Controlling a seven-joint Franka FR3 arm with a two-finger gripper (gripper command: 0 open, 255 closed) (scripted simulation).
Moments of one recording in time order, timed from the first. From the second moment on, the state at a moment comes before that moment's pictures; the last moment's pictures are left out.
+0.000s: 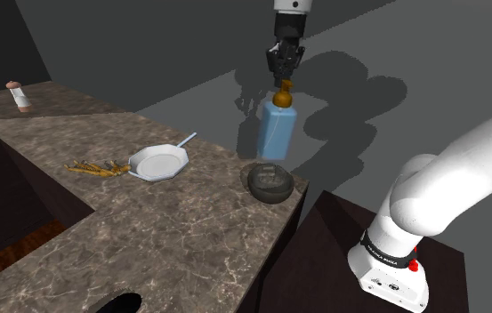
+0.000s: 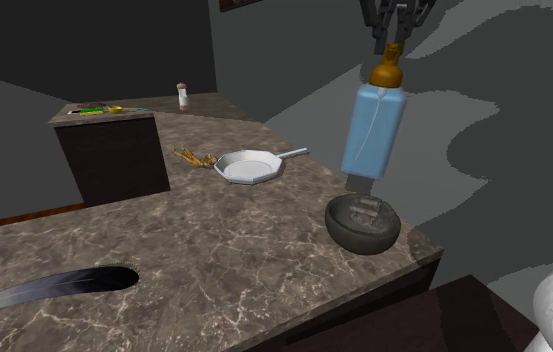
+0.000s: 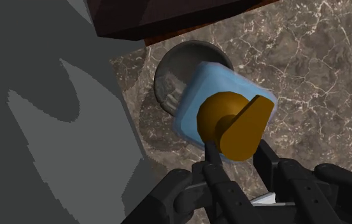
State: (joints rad) arm -0.05 -0.41 0.00 -1.91 0.01 1.49 0.13
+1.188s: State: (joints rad) arm -0.05 -0.46 0.00 -2.20 0.01 1.73 0.13
